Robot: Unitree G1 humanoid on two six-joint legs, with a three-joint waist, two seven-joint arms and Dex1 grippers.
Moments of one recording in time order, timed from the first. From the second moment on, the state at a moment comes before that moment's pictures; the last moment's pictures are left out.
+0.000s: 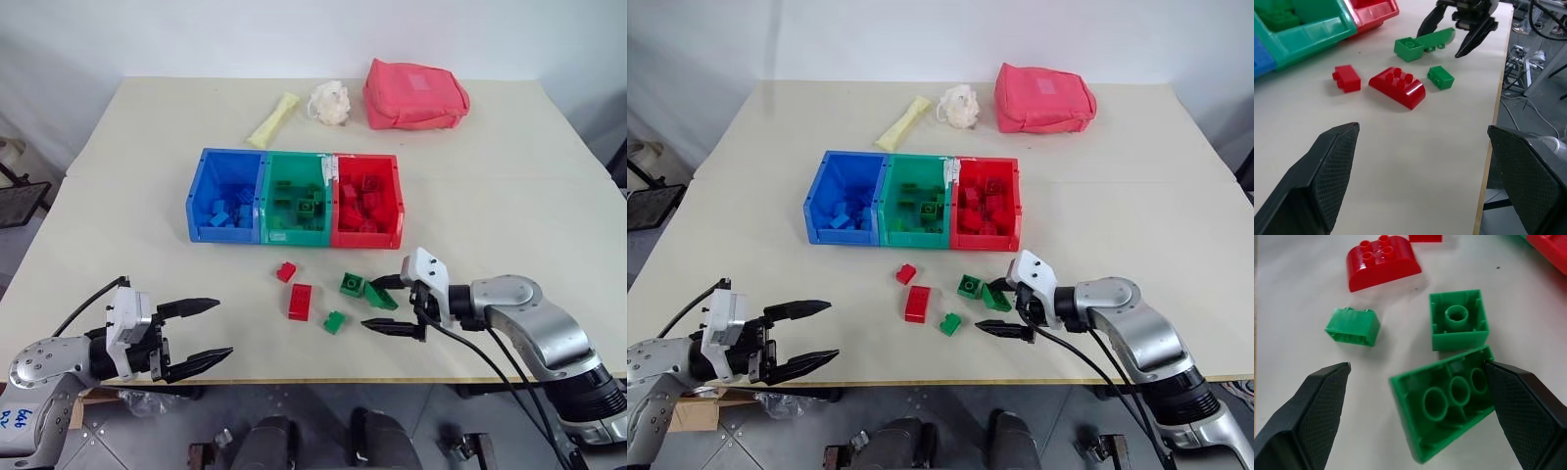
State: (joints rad) left arm 0.18 0.72 0.34 -0.30 -0.60 0.27 -1.14; right arm -0.35 -0.71 0.18 -0.22 0.36 0.59 1.02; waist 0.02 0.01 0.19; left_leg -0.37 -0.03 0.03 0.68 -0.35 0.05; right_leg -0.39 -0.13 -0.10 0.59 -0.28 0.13
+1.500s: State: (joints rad) left arm -0.07 0.68 0.23 -0.06 -0.55 0.14 -1.14; right arm -0.90 -0.42 0.21 0.16 0.28 0.40 0.96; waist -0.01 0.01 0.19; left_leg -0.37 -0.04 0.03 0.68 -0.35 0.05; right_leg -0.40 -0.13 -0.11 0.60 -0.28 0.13
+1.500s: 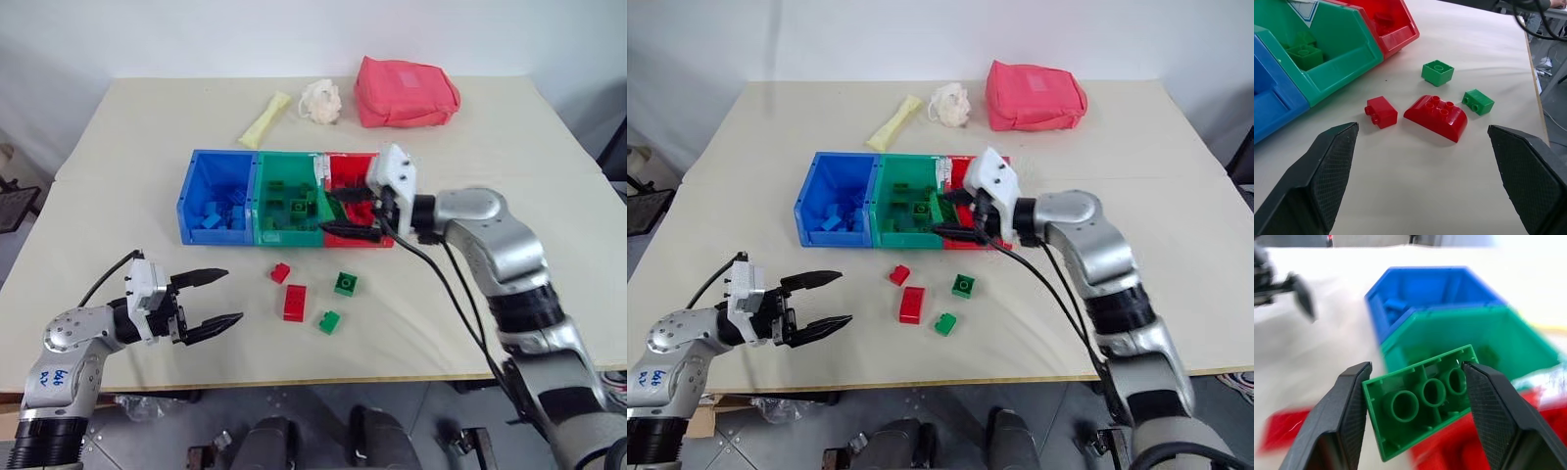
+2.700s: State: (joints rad) left arm -0.15 0.67 0.19 0.06 -0.51 0.04 -1.19; right arm -0.49 -0.67 0.11 -0.16 0.36 0.48 1.17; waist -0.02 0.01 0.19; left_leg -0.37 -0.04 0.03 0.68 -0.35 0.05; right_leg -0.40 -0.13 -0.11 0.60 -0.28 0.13
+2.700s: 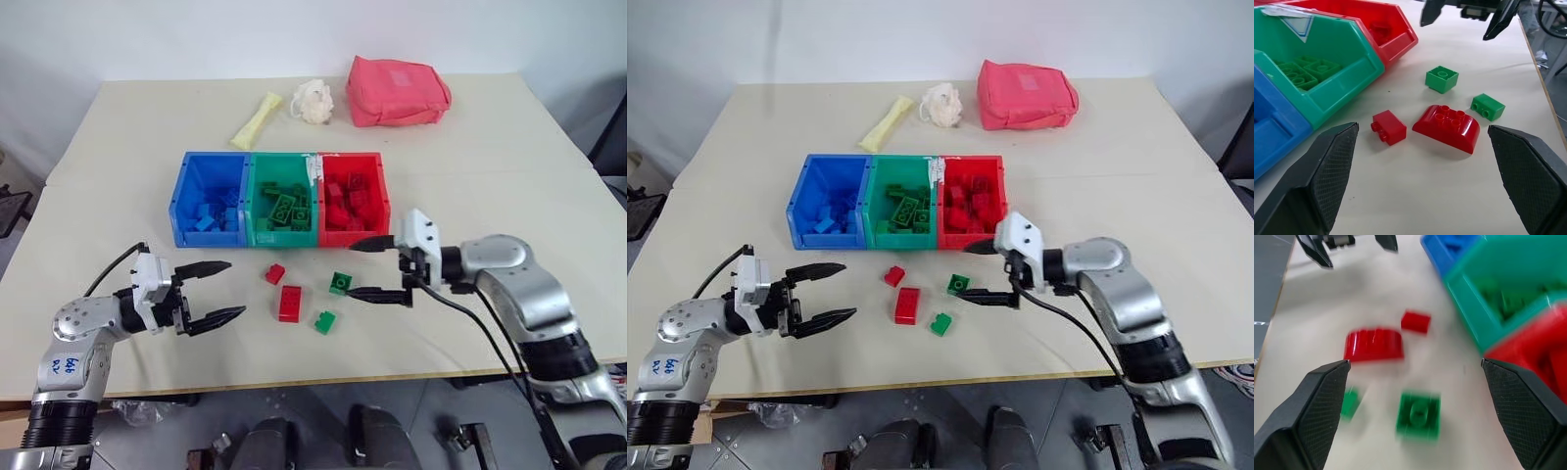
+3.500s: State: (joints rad) left arm -0.15 0.62 0.22 0.15 -0.55 -0.09 -1.31; right arm -0.45 -0.69 0.15 -0.19 0.33 0.57 1.04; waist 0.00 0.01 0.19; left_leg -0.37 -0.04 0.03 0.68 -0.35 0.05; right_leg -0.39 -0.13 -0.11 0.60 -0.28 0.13
